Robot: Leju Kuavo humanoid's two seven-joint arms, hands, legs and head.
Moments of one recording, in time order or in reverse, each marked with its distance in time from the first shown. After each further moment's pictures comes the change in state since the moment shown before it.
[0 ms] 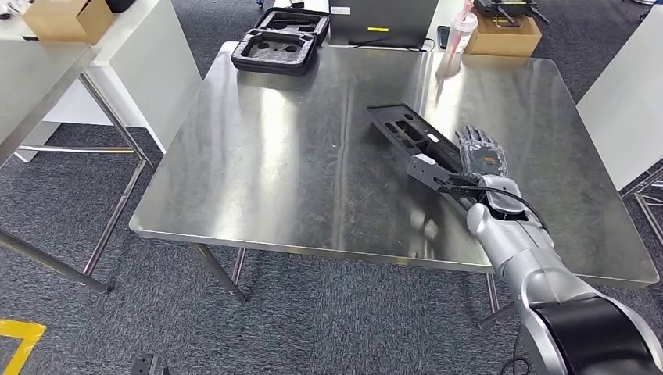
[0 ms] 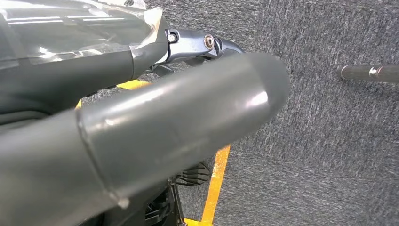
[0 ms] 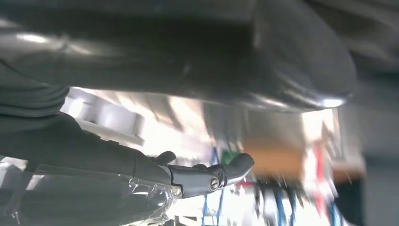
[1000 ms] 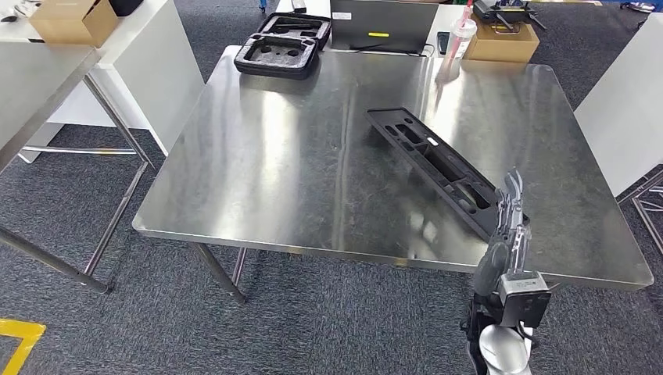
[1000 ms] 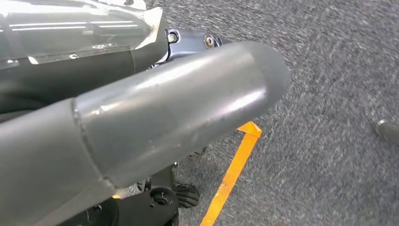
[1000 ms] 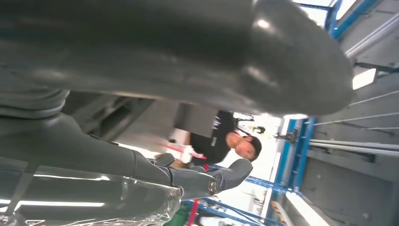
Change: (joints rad) left arm 0.065 -0.011 0.118 0.000 0.064 0.082 0.031; right arm 0.898 0.161 -0.235 -1.227 -0.941 -0.003 -0.593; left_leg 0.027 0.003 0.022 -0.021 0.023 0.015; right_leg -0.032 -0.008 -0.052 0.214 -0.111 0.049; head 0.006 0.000
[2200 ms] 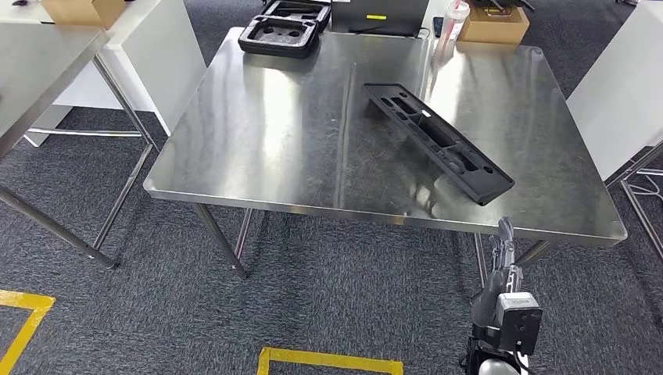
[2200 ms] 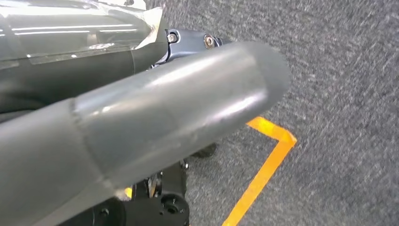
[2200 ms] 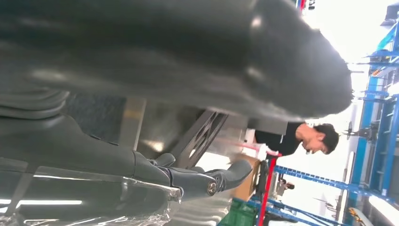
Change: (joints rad) left arm 0.015 -0.007 0.059 0.002 0.017 -0.027 -0.002; right arm 0.122 0.050 -0.080 0.110 -0.051 0.018 0.009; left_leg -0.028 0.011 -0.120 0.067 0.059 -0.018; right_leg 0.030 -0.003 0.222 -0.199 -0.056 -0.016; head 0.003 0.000
